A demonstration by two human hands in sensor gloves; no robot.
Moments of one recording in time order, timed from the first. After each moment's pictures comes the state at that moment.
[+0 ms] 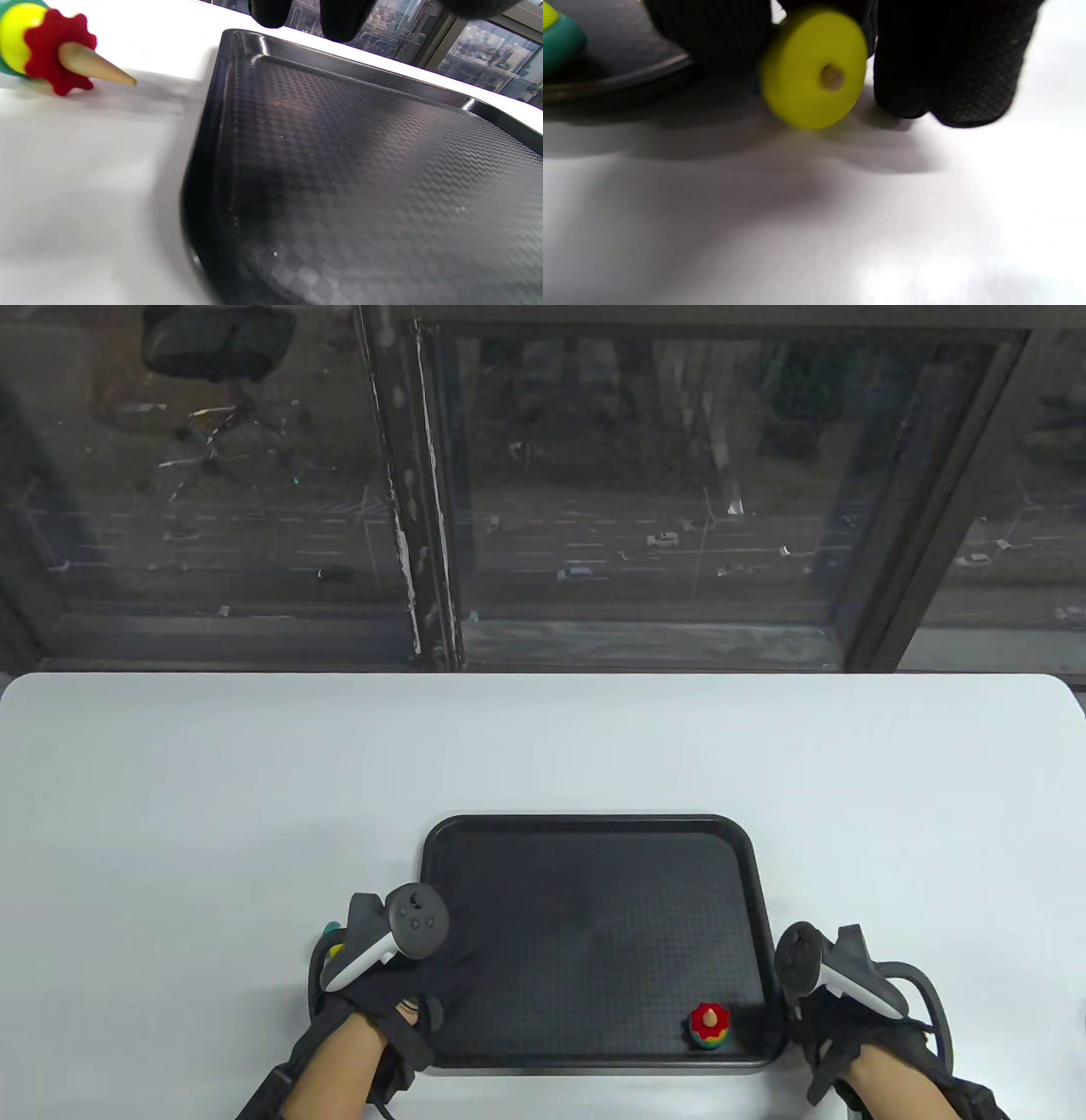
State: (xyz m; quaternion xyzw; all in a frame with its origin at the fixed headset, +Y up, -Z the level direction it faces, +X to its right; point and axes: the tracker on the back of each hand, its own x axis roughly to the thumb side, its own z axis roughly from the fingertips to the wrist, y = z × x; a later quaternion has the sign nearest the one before) left_hand -0.183 -0.732 -0.336 -0.20 -0.08 0.12 0.97; right_hand 0.266 -0.754 -0.303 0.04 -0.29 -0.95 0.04
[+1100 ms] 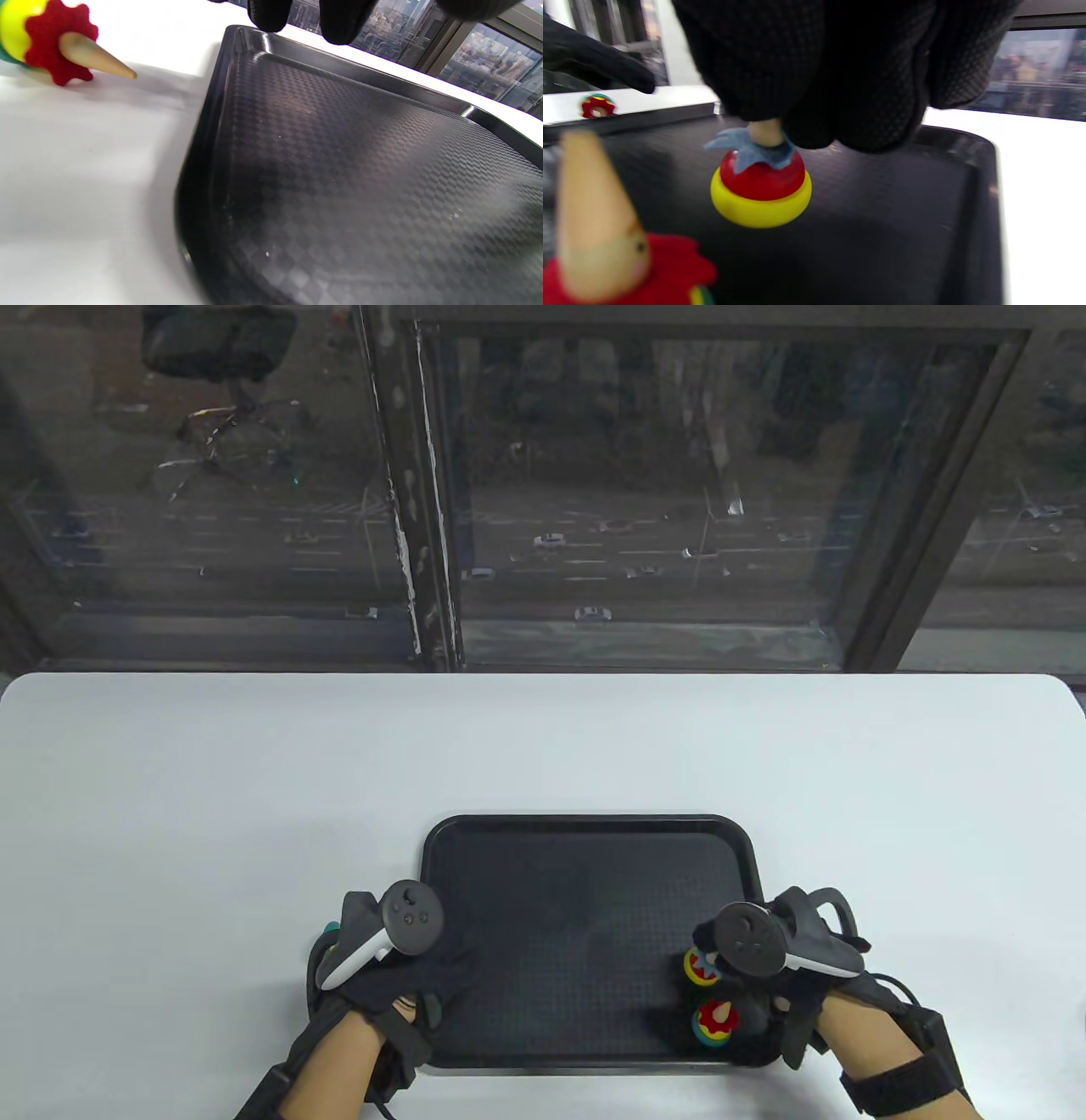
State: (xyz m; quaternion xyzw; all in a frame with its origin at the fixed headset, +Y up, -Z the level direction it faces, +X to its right) left_hand -0.186 -0.731 -0.336 -0.21 -0.07 0.14 0.96; right_hand 0.188 -0.699 -0.339 -0.28 -0.01 -0.96 -0.01
